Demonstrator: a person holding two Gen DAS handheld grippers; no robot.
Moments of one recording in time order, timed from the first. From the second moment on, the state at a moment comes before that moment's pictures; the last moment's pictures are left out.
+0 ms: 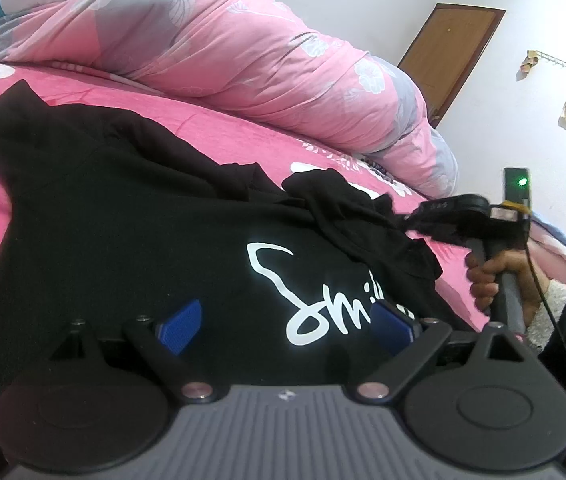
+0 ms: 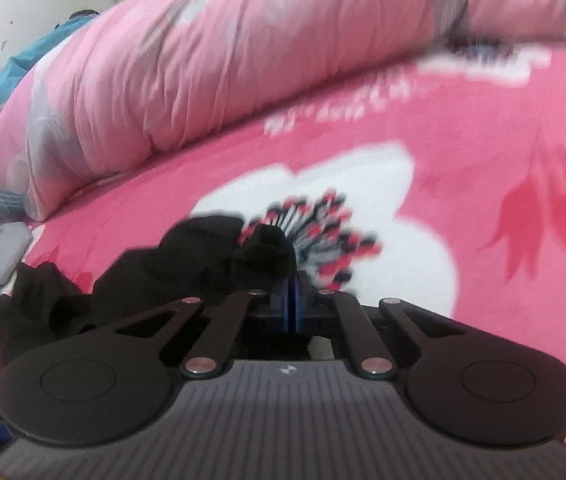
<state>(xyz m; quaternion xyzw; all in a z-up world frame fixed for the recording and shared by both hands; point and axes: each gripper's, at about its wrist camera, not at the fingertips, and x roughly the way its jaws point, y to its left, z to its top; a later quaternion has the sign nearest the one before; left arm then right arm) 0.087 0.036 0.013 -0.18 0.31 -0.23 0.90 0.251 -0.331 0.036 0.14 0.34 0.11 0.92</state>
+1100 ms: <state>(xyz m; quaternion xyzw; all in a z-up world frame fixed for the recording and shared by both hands) 0.087 0.037 0.015 -0.18 0.31 -0.23 0.90 0.288 -0.493 0.024 0.00 0.38 -0.21 0.90</state>
